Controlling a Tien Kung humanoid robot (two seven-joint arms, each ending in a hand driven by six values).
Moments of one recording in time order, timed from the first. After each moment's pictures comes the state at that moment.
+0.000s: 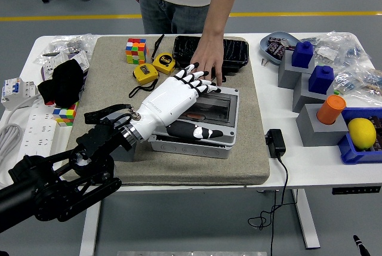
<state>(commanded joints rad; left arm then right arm) -0.59 0.26 -0.54 -1.28 2.13 0.47 -0.04 0.11 -0.08 1.44 0.18 -1.27 -0.13 0.00</state>
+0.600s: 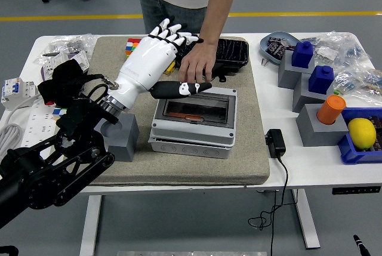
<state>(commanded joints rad) -0.52 0.23 -0.88 -1.38 2.08 0.46 -0.08 0.11 -0.08 1.44 0.18 -1.26 -0.13 0.00</state>
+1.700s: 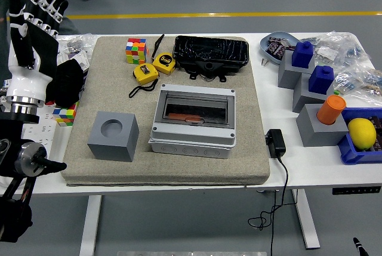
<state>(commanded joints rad) -0.15 0.13 -1.46 -1.58 0.87 0.03 -0.28 0.10 -0.07 1.45 0.18 -1.27 -0.13 0.00</state>
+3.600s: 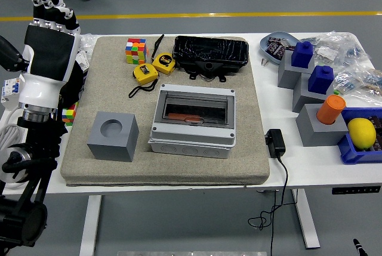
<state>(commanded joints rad) -0.16 0.05 -1.49 -1.56 -0.28 -0.45 0.09 0.09 -0.07 1.48 0.18 -1.29 -0.13 0.00</state>
